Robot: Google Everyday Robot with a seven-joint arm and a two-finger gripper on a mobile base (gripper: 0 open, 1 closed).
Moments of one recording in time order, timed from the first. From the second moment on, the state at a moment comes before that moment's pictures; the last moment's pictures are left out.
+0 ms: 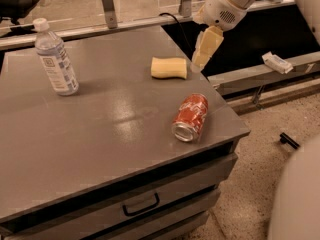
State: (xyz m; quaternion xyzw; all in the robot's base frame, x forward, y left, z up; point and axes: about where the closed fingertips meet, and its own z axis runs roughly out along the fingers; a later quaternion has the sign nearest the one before) arm 0.652 -0.107 0.947 -0.66 0.71 0.06 0.25
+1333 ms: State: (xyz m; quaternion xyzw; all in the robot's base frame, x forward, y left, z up) arm 0.741 -0.041 0.890 -0.63 0.74 0.09 0.24
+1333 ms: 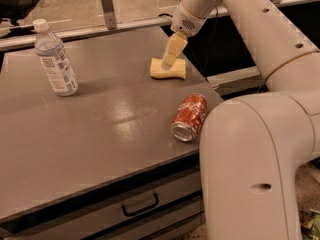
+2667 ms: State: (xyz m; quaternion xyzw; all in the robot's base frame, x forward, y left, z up) arm 0.722 -0.046 0.835 -0.64 0.74 0.08 0.19
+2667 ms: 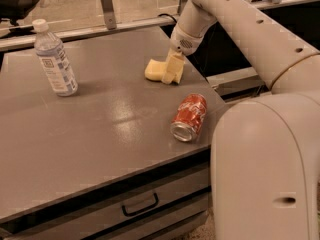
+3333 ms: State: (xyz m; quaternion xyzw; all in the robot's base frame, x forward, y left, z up) arm 0.720 -0.041 0.840 -0.64 0.74 0.09 0.19
